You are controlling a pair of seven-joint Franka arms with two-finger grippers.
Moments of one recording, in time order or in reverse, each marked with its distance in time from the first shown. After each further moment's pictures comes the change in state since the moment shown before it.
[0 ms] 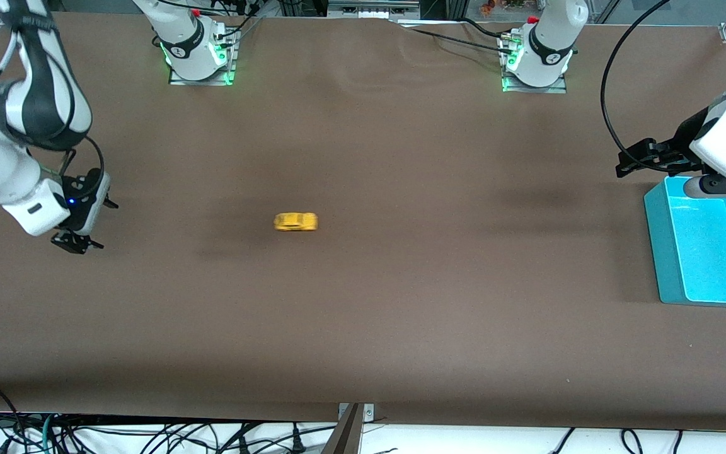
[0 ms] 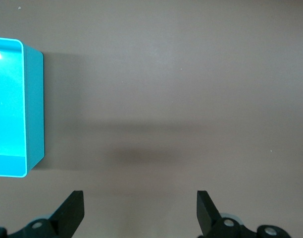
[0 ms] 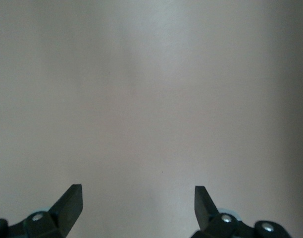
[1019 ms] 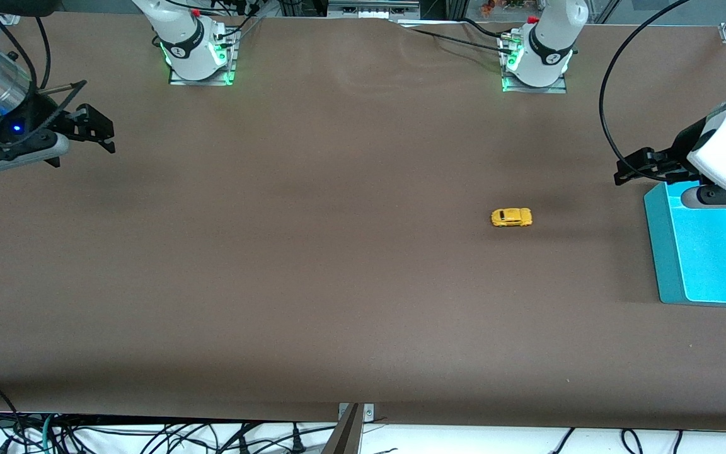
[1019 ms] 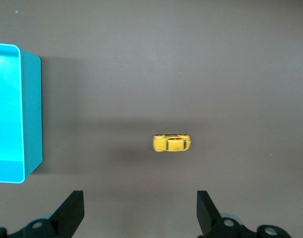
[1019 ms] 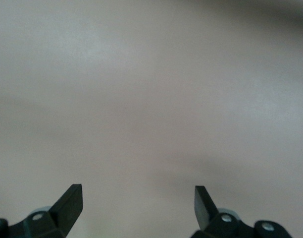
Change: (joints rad) left arm -0.001 0.044 -0.002 0.041 0.000 0.002 0.000; right arm 0.115 -0.196 -0.040 0.222 0.070 -0.455 1.128
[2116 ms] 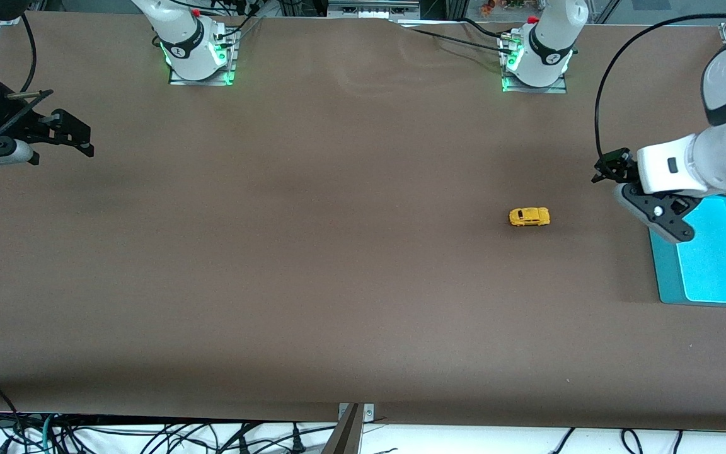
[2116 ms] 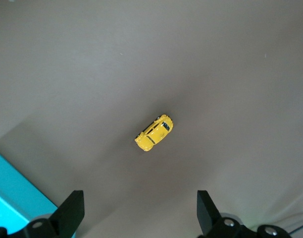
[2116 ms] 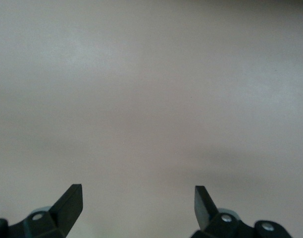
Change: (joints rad) left arm -0.015 0.118 -0.009 -0.008 0.006 -0.003 0.726; right arm 0.047 0.007 -0.105 -0.001 0.007 -0.004 0.049
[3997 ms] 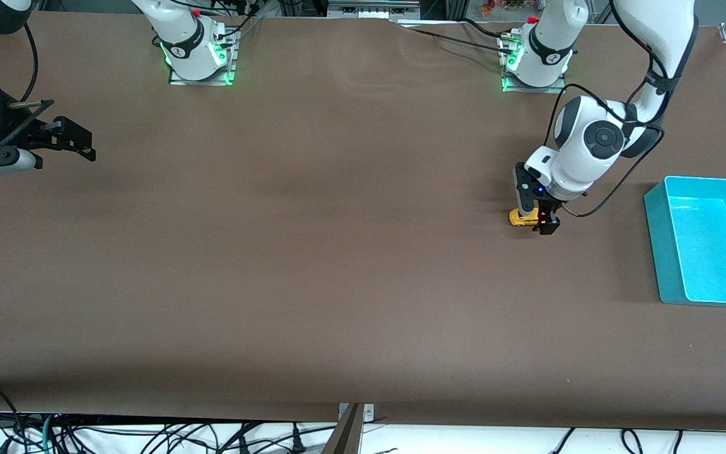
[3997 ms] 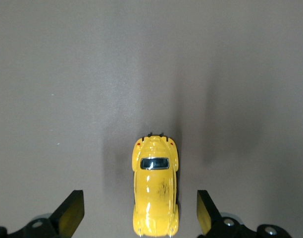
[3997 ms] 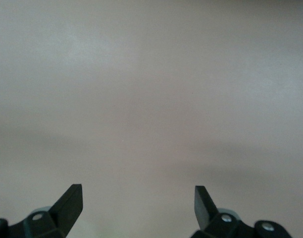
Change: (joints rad) left arm -0.094 0.017 -0.005 -0.842 0.110 1.119 0.654; right arm 0.002 0.022 -0.009 -0.005 0.001 0.000 0.000
